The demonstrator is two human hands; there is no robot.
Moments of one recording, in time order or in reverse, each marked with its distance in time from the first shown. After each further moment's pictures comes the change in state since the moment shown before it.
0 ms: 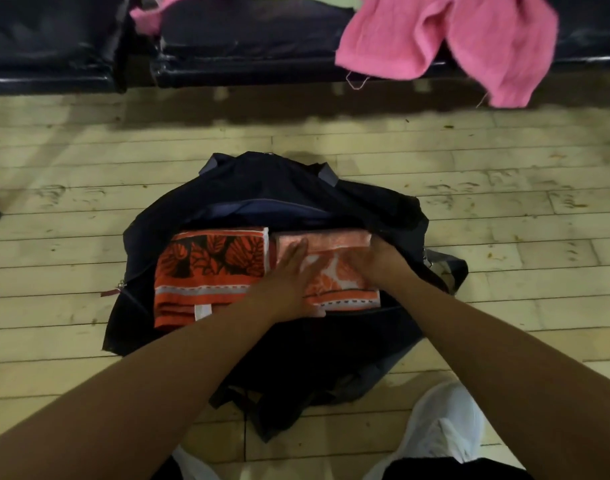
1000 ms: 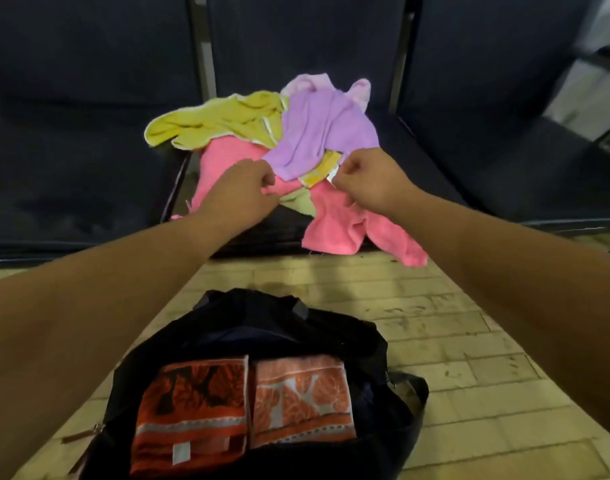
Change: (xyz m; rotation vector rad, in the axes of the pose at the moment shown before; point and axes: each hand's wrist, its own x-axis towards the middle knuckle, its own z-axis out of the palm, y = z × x) left_hand -0.048 0.031 -0.337 -0.185 0.965 0.047; right_hand -0.065 -0.244 -0.250 0.055 0.431 -0.530
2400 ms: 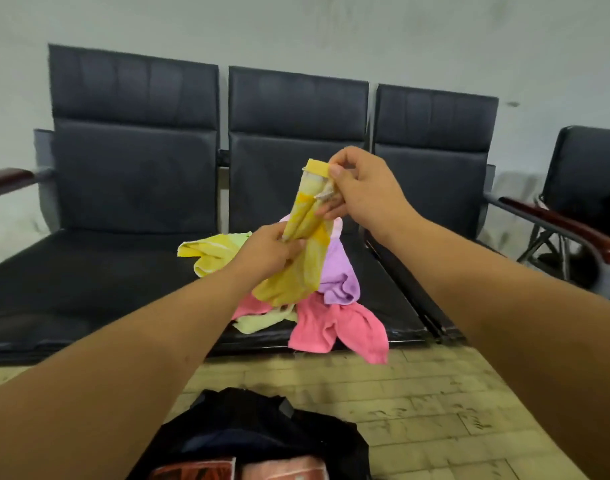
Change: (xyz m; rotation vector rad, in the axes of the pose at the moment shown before) left_hand -0.018 0.122 -0.113 -0.632 -0.005 -0.015; right_hand -0.078 -0.169 -0.140 0.319 0.217 -0.382
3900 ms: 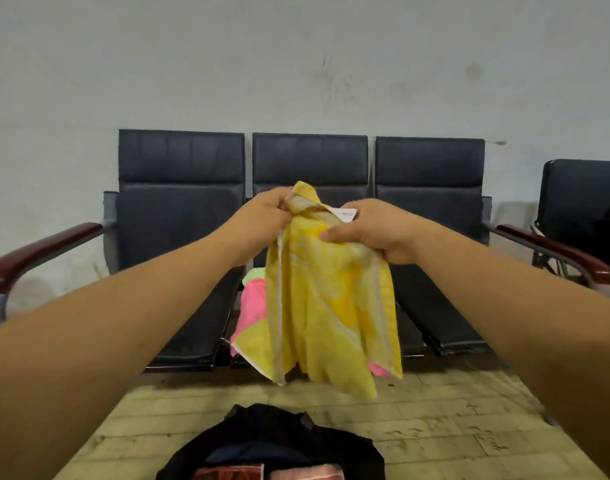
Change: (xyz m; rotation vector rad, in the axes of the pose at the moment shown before) left_hand -0.096 0.161 -0.072 0.056 -0.013 0.187; right_hand -0.057 -0.087 -0.052 -0.031 -0.381 0.269
